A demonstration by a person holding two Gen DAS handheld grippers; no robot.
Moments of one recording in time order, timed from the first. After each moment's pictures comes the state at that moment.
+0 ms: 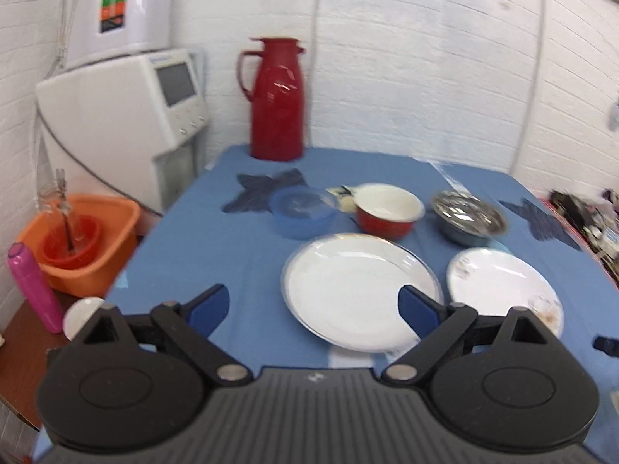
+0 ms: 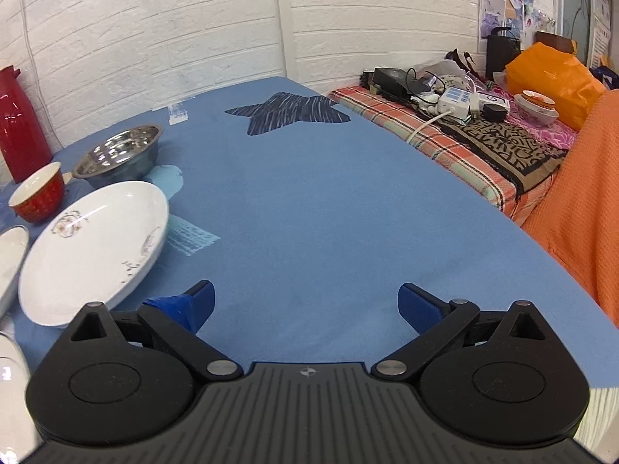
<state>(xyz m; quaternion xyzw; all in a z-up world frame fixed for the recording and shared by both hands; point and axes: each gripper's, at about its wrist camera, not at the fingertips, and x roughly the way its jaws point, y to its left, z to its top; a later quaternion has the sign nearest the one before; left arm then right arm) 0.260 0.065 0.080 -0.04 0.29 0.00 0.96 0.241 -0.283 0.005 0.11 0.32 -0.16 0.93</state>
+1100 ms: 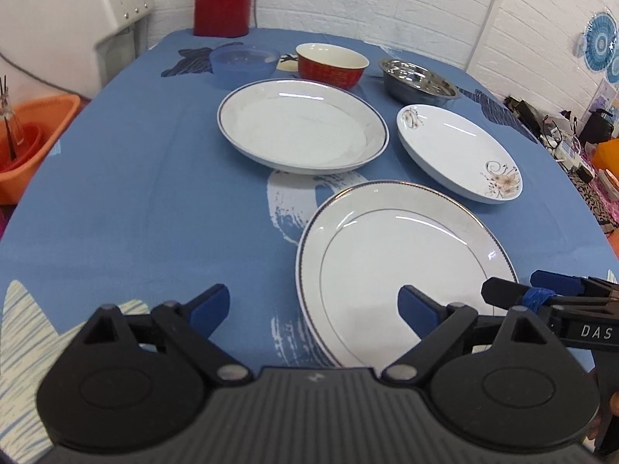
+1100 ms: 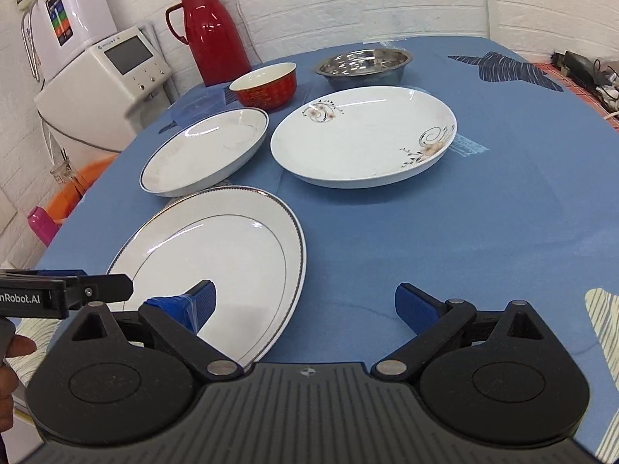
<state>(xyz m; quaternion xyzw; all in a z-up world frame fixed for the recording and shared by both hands) 0.228 0.053 0.001 -0.05 0.42 -0.08 0.90 0.201 -0.171 -0.001 0.09 0.38 0.11 0.91</state>
